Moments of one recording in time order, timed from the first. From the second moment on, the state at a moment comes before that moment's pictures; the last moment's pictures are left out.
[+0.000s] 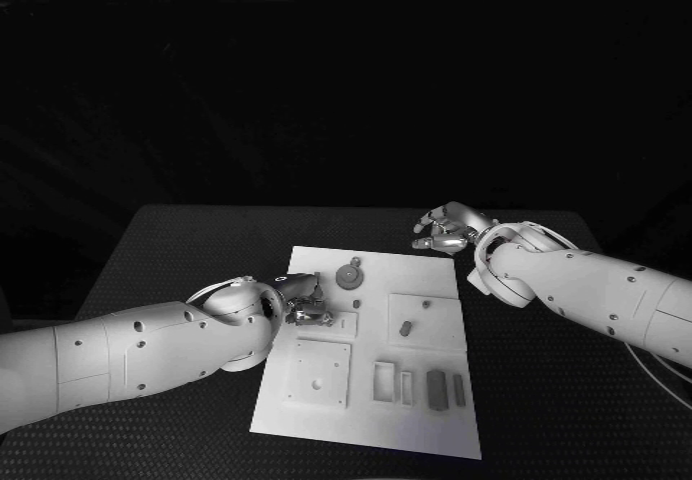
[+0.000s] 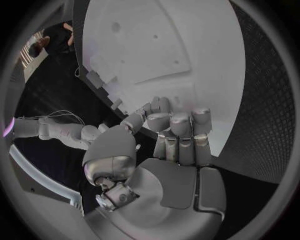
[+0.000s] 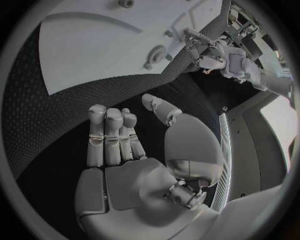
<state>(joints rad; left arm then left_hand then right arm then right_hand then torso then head) 1.17 -0.72 -0.21 1.47 -1.36 -0.25 -0.33 0.74 0.05 0.70 -0.27 0.24 1.12 0.04 0.41 0.74 1.42 -0.11 1.10 0.69 1.27 -0.17 1.29 0.74 0.05 1.03 -0.17 1.04 1.31 1.22 -0.63 -0.08 1.15 -1.09 -0.36 -0.05 0.95 -0.19 0.67 -0.18 0.34 0.83 0.14 0.27 0.51 1.03 0.03 1.15 1.06 1.18 -0.06 1.08 1.16 0.22 1.07 0.00 0.97 1.31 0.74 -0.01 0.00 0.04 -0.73</state>
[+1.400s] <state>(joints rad) 1.17 -0.72 -0.22 1.47 -1.34 -0.20 -0.35 0.60 0.03 0.73 -0.21 0.12 1.27 -0.03 0.42 0.73 1.40 -0.14 1.11 0.68 1.28 -0.17 1.29 0.73 0.07 1.03 -0.17 1.04 1.31 1.22 -0.63 -0.08 1.15 -1.09 -0.36 -0.05 0.95 -0.19 0.67 -0.18 0.35 0.83 0.14 0.27 0.51 1.03 0.03 1.15 1.06 1.18 -0.06 1.08 1.16 0.22 1.07 0.00 0.97 1.31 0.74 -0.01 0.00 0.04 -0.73</state>
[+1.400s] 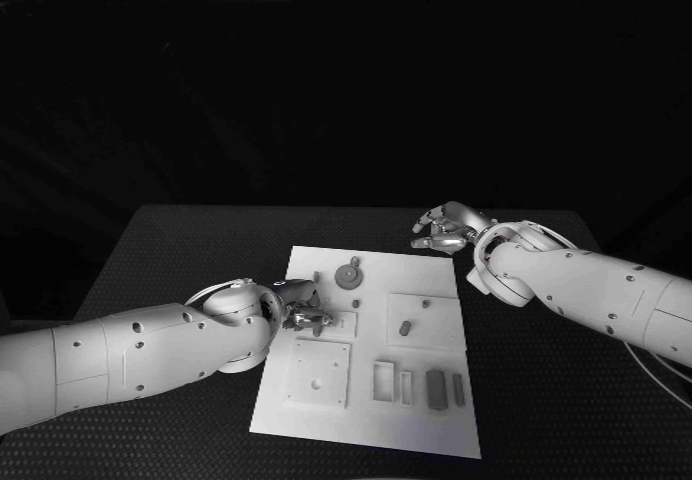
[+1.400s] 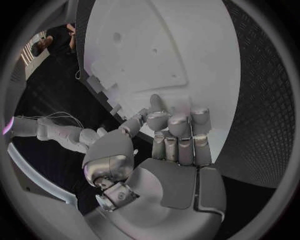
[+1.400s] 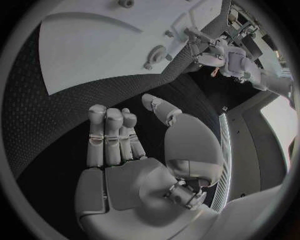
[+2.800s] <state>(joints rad) 1.17 -0.72 -0.22 1.46 -1.33 -0.19 -0.35 0.51 -0.05 0.71 -0.16 0.05 1.27 -0.03 0.43 0.73 1.40 -0.14 1.11 0.67 1.27 -0.17 1.30 0.73 0.07 1.03 -0.17 1.04 1.31 1.22 -0.63 -0.08 1.15 -1.09 -0.36 -0.05 0.95 -0.19 0.67 -0.18 0.37 0.83 0.14 0.27 0.51 1.03 0.03 1.16 1.05 1.18 -0.06 1.08 1.16 0.22 1.07 0.00 0.97 1.31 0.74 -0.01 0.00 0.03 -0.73</state>
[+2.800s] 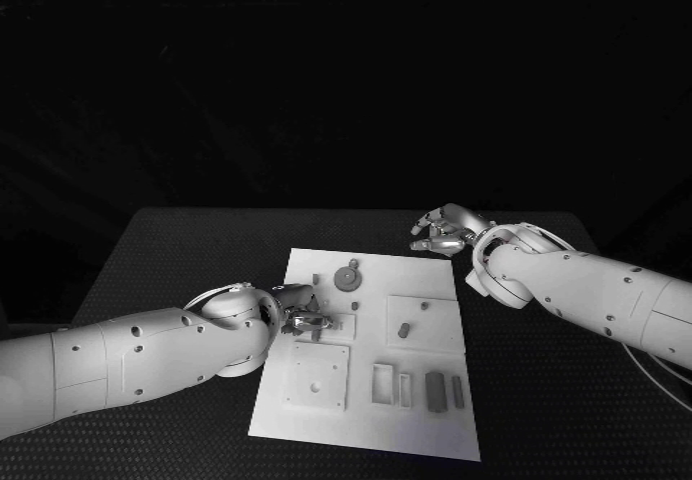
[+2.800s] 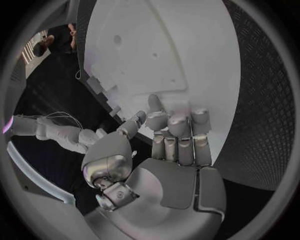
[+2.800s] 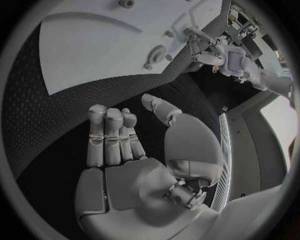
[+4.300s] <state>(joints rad) 1.17 -0.72 -0.12 1.44 -1.21 -0.20 -0.34 0.34 -0.13 0.52 -0.17 0.05 1.24 -0.04 0.43 0.76 1.38 -0.14 1.11 0.68 1.25 -0.19 1.30 0.73 0.09 1.01 -0.16 1.03 1.31 1.22 -0.62 -0.08 1.14 -1.09 -0.36 -0.05 0.95 -0.19 0.67 -0.18 0.38 0.83 0.14 0.27 0.51 1.03 0.03 1.16 1.05 1.18 -0.06 1.08 1.15 0.22 1.07 0.00 0.97 1.31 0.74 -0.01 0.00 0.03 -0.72</state>
